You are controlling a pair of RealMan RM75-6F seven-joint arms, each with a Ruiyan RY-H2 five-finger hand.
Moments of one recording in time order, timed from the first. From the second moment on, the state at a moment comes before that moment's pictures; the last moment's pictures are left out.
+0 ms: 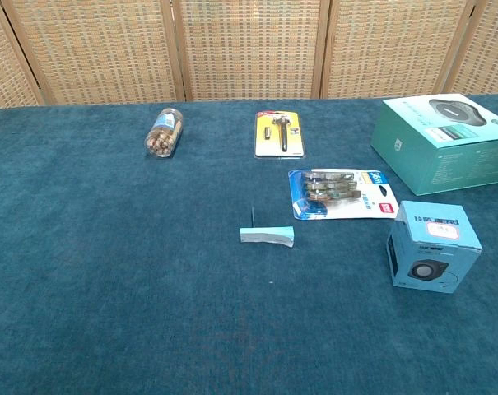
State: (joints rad) left arm -0.03 -1.17 0.01 -1.56 1.60 1.58 -0.06; right arm 0.13 -1.29 0.05 -1.41 -1.65 1.60 0.01
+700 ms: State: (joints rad) left arm -0.04 -1.16 0.01 -1.57 1.59 1.56 -0.07; right arm 0.14 -1.29 0.06 -1.42 -1.64 1.59 0.00
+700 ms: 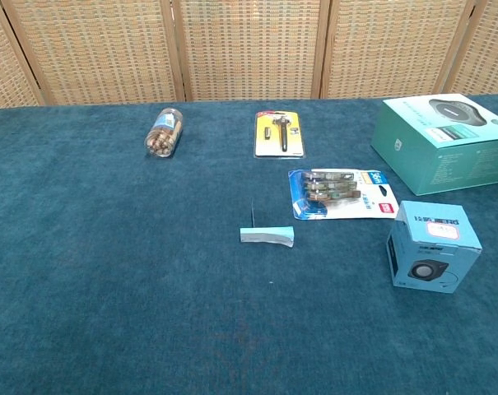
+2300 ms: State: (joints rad) left arm -0.10 -1.13 -0.05 -1.57 1.43 1.40 -0.12; right arm 0.92 -1.66 0.29 -1.56 -0.69 0.97 -0.74
